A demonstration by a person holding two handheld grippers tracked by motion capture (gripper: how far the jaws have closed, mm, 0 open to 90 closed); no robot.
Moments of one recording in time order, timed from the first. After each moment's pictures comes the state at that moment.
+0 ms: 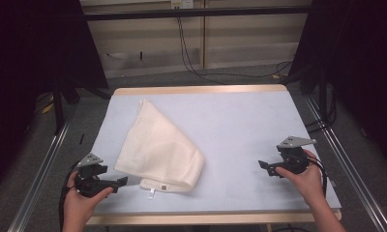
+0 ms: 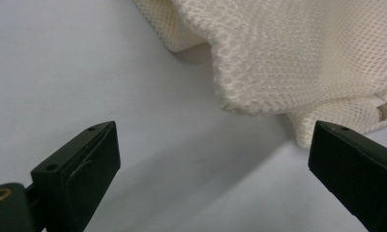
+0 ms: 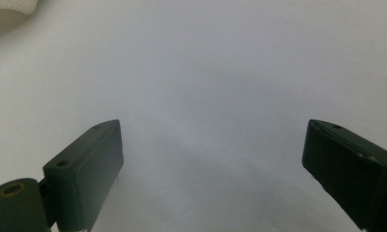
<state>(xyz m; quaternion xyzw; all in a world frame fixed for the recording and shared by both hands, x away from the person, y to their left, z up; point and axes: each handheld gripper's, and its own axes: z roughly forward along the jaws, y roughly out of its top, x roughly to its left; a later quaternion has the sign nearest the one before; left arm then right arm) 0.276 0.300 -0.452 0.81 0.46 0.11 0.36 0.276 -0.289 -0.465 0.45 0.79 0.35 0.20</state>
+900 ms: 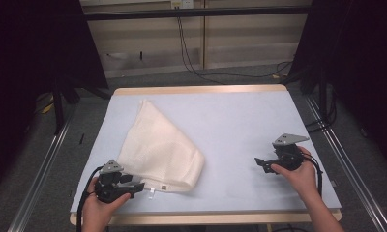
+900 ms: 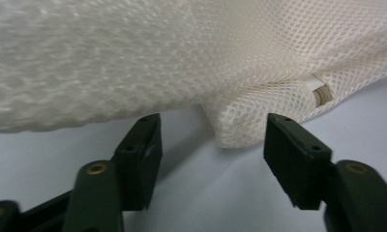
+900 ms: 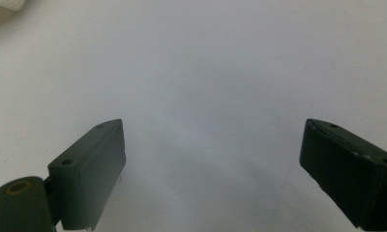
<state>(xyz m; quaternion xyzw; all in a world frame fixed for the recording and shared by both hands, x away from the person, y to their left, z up) 0.261 0.252 -0.465 0.83 0.41 0.07 0.36 0.288 -0.280 -0.468 0.44 0.80 0.34 0.21</state>
